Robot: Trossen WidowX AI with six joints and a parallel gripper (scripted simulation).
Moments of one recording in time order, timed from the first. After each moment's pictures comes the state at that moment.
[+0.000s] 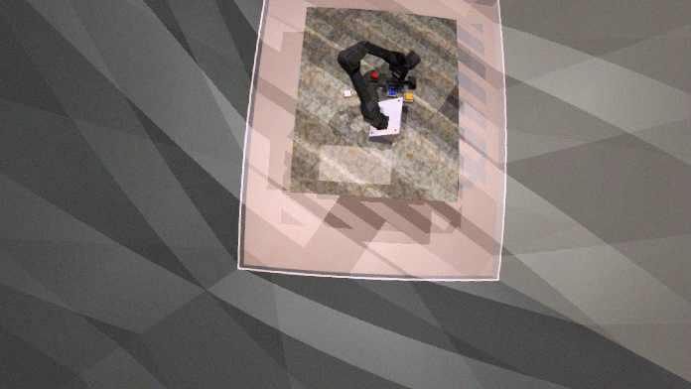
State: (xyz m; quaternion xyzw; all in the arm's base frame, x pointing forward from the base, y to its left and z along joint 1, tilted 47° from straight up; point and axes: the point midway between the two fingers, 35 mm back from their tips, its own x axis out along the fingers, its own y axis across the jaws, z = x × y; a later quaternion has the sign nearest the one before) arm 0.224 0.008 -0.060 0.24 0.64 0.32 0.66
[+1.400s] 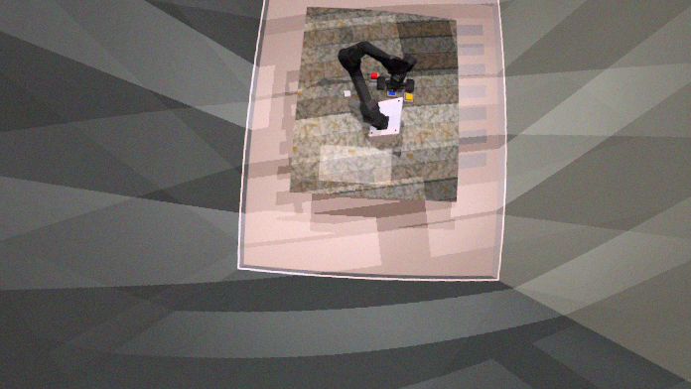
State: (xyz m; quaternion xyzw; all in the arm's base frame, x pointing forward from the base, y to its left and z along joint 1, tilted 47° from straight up) arm 0.225 0.034 -0.084 0.24 0.64 0.32 0.66
